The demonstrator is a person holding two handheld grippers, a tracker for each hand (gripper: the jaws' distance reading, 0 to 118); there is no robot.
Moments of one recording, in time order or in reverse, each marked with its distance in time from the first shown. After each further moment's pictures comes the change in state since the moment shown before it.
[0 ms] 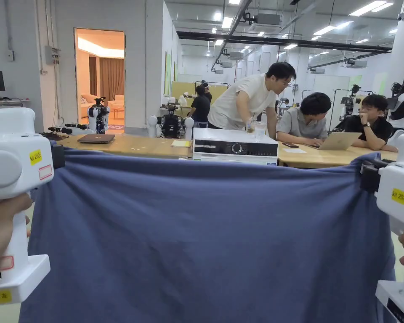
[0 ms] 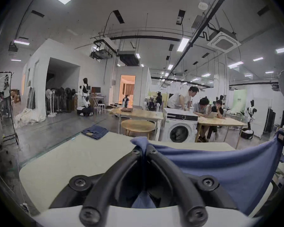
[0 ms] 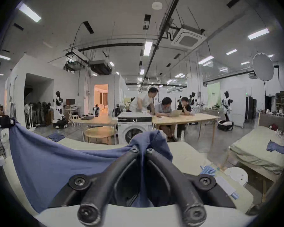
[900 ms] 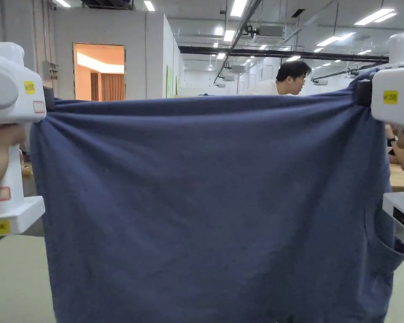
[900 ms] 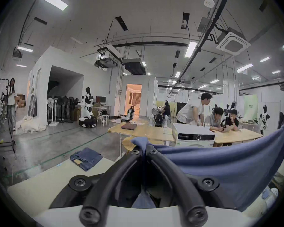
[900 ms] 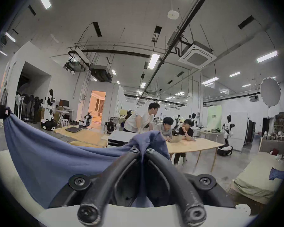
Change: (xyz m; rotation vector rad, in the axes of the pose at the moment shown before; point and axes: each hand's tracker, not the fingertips) left arm 0.049 0.106 -0.323 0.100 0.080 0.000; right arm -0.054 0.111 -0.337 0.140 -0.045 0.127
